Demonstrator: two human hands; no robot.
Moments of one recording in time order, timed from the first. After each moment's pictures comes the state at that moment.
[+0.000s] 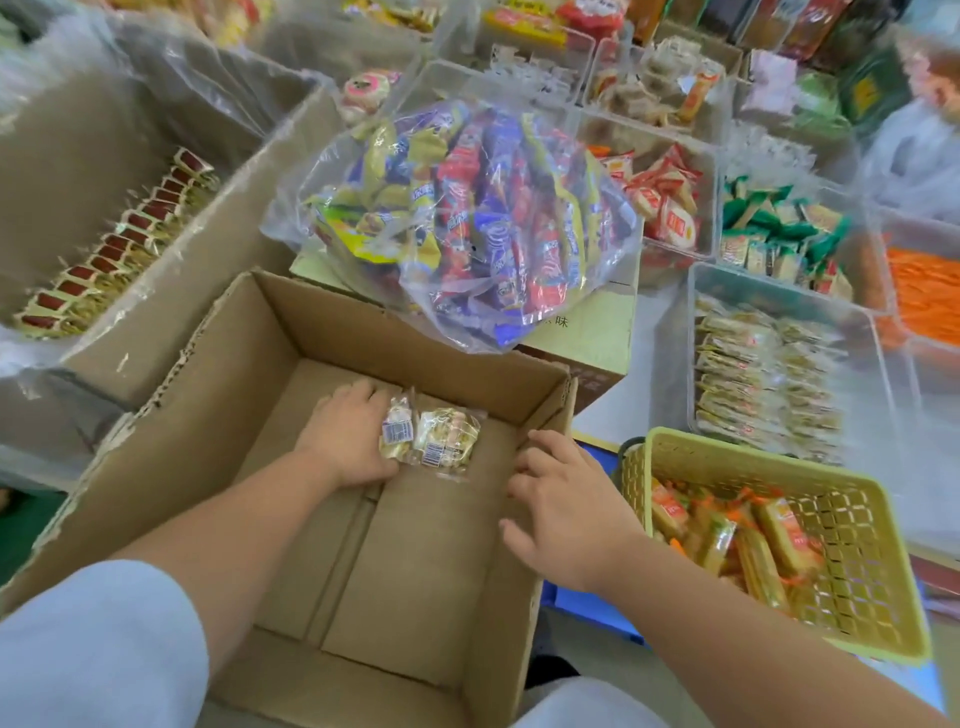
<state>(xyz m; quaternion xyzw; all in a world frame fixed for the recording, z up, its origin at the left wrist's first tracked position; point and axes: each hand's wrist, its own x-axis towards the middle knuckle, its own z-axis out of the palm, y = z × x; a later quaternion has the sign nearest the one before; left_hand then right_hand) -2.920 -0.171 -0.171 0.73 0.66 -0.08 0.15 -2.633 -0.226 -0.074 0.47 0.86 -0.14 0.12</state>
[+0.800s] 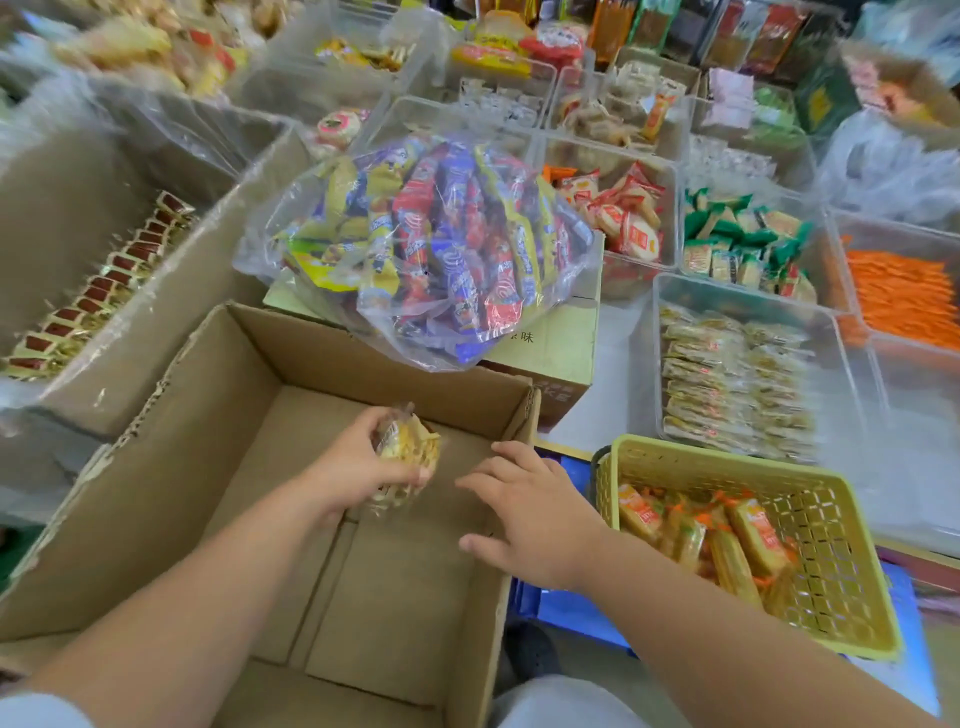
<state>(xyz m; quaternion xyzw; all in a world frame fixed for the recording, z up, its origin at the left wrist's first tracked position) -2.868 -0.197 -0.106 0.42 0.65 0.27 0.58 -2.624 -0.220 -0.069 0.44 0.86 -0.22 0.11</state>
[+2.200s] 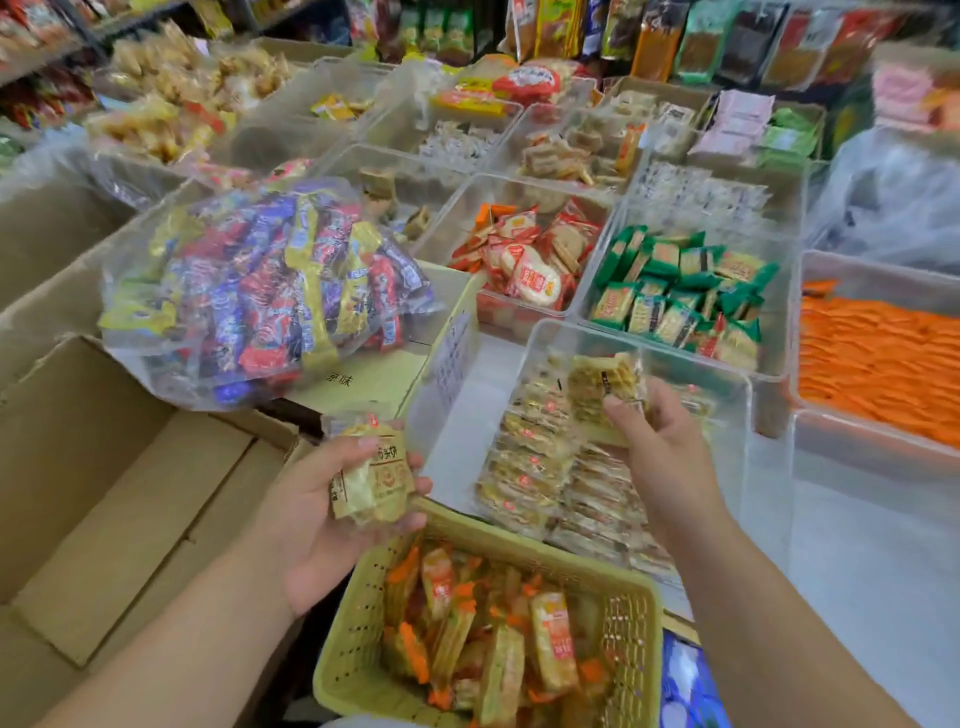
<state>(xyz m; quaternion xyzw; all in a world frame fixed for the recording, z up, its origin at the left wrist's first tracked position) -2.565 -0.178 0.001 0.11 0.51 0.53 0.66 -2.294 -0.076 -0.034 0.57 0.49 -0.52 -0.41</state>
